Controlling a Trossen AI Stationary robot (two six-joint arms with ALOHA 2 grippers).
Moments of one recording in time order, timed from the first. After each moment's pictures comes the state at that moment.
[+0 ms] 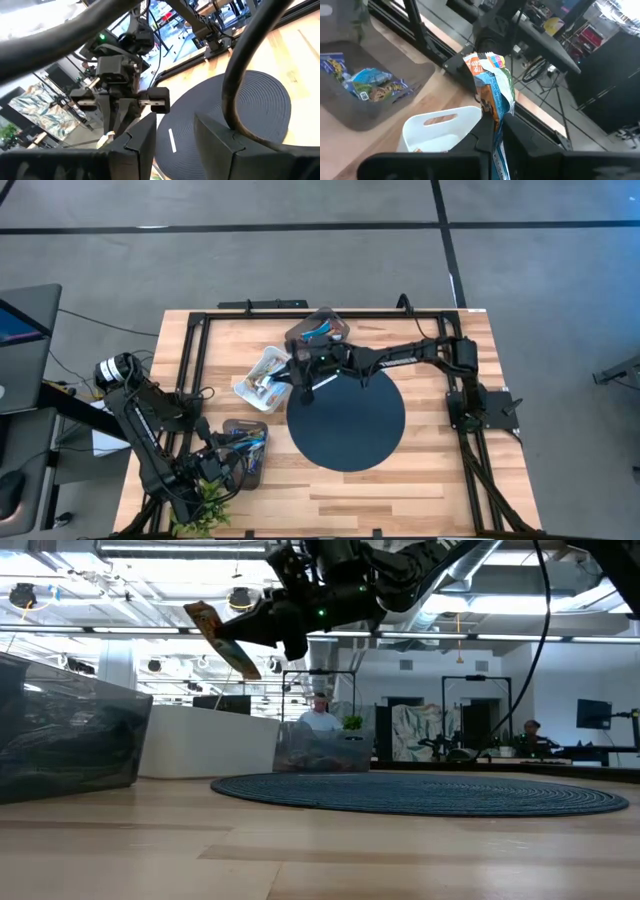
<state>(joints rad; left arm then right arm) -1.09 1.53 1.03 -1.22 -1.47 -1.13 -0.13 2.03 1.42 0.34 -0.29 -0.74</state>
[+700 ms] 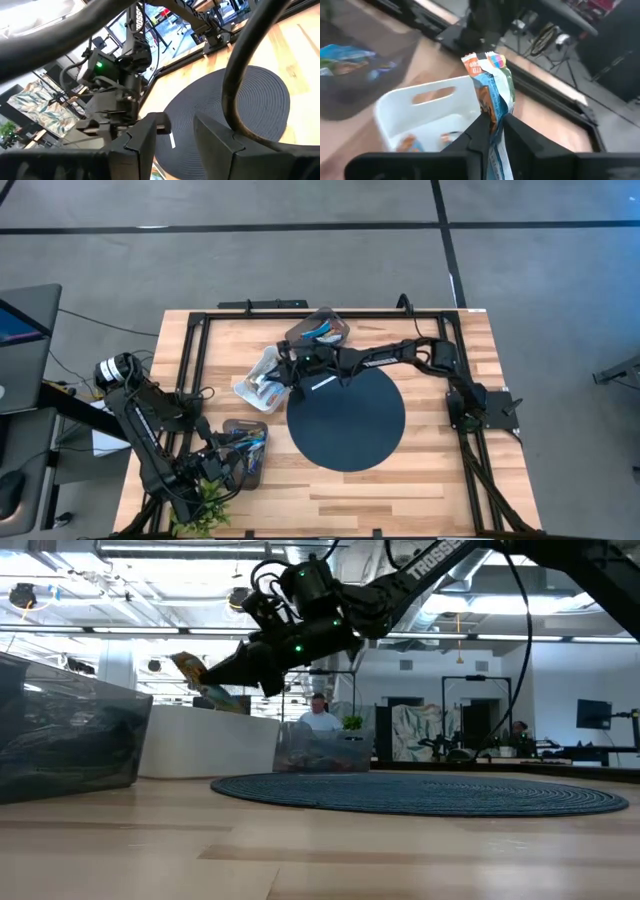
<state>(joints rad) -1.08 1.53 1.03 -1.22 -1.45 -1.12 -0.16 2.21 1.55 0.30 -0.27 -0.63</state>
